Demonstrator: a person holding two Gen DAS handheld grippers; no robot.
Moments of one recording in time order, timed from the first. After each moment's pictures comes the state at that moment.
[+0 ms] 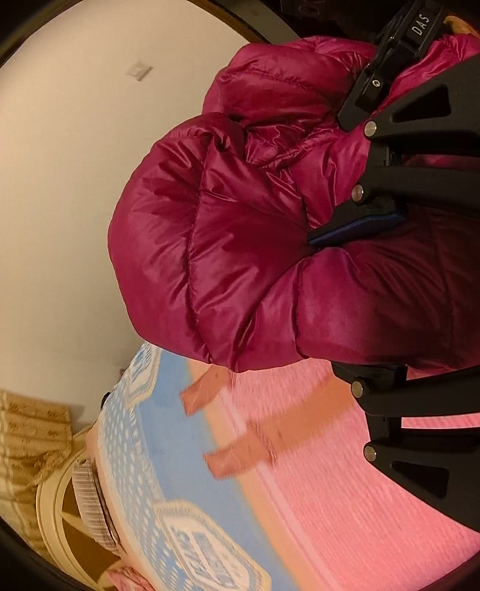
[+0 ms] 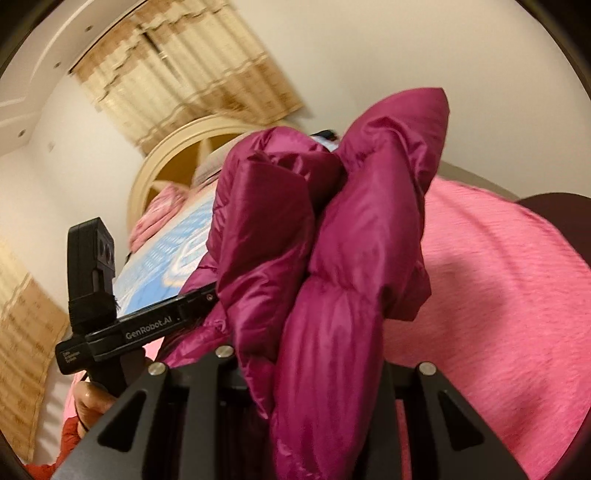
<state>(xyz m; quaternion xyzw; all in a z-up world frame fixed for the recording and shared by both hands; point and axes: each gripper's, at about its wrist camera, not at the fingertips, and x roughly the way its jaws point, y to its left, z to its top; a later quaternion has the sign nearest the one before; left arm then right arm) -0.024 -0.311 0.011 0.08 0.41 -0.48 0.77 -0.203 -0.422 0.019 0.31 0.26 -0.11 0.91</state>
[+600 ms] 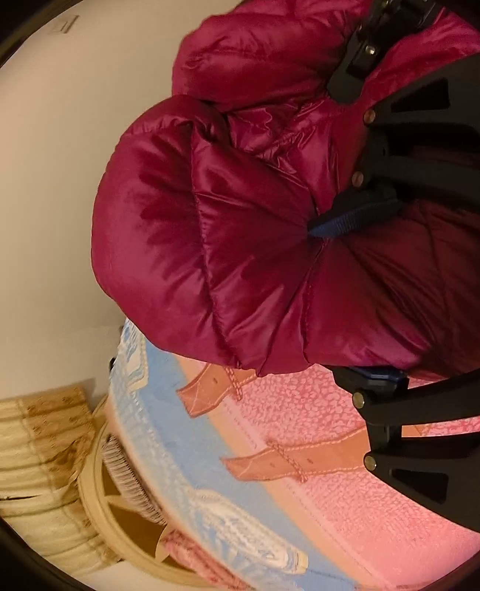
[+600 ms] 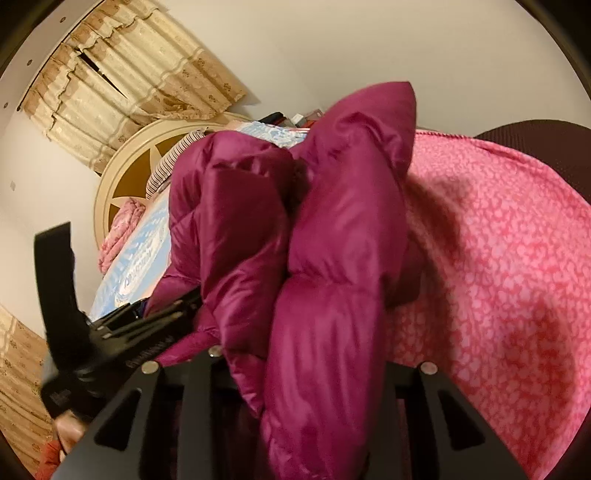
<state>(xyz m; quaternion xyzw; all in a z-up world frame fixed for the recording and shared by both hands) -0.041 -0.398 -0.058 0.21 0.35 -0.36 0.84 -0.195 -0.497 -0.052 0.37 0.29 -0.13 0.87</state>
